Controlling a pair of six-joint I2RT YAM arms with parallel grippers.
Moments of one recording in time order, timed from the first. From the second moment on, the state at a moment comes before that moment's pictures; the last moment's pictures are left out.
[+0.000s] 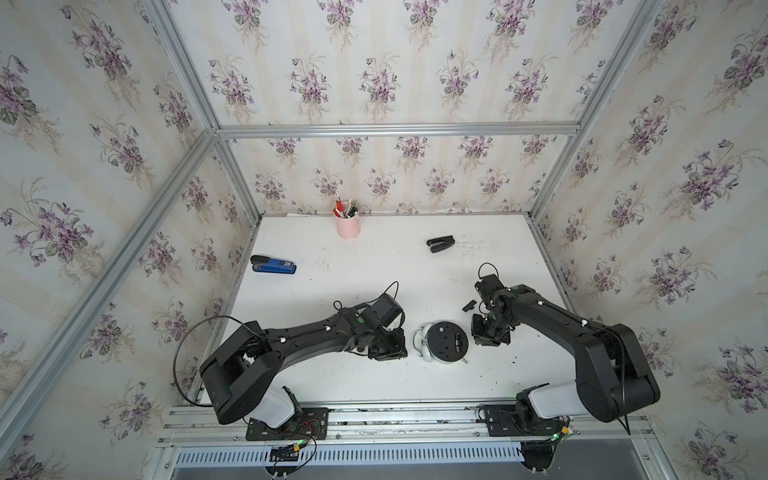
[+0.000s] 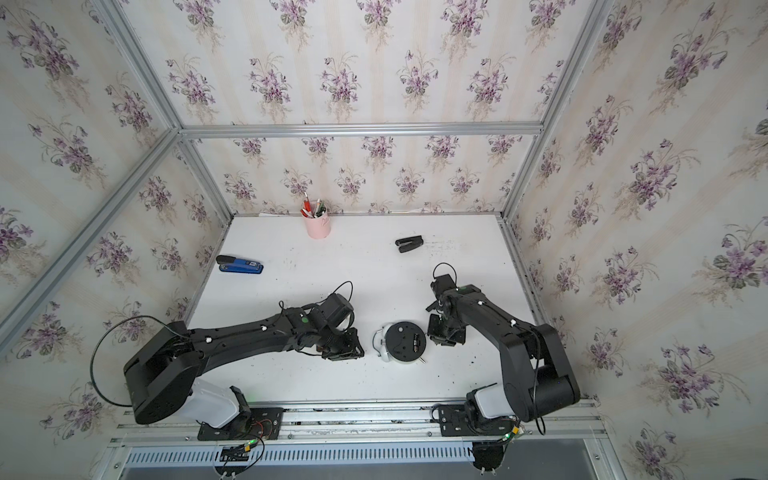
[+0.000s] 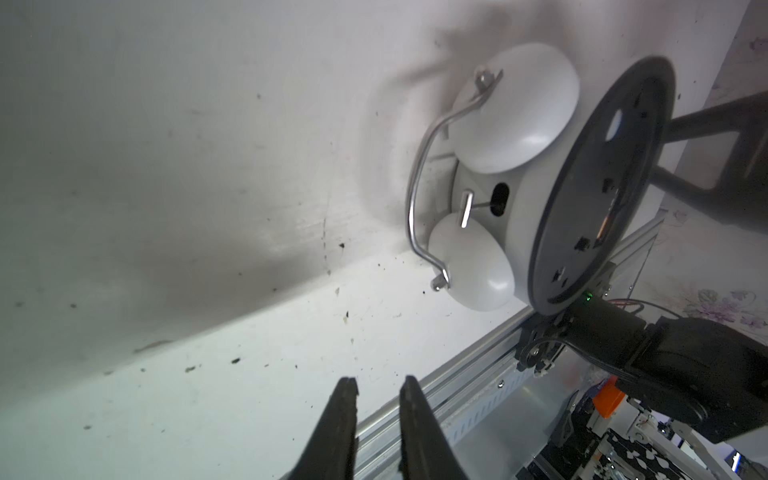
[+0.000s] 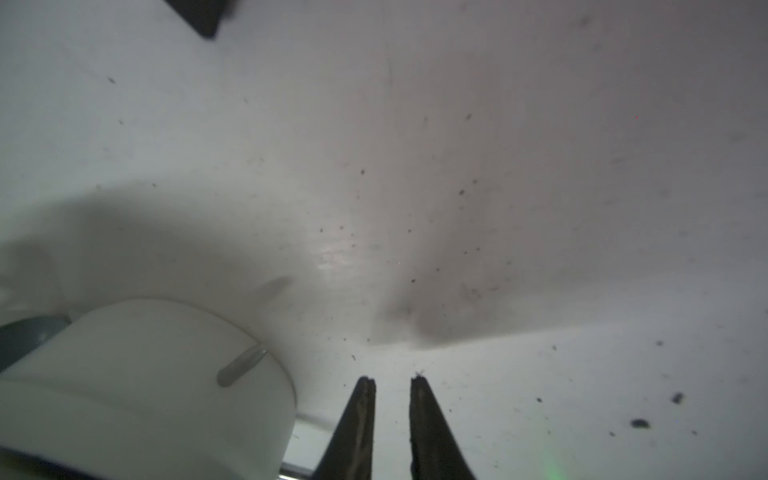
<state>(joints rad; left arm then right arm) -0.90 1.50 0.82 -0.43 0.38 -0.97 0.33 1.43 0.73 -0.85 -0.15 0.54</state>
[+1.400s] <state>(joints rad) -0.53 1.87 1.39 -0.65 0.33 -0.68 0.61 1.17 0.72 -0.62 -0.41 0.98</state>
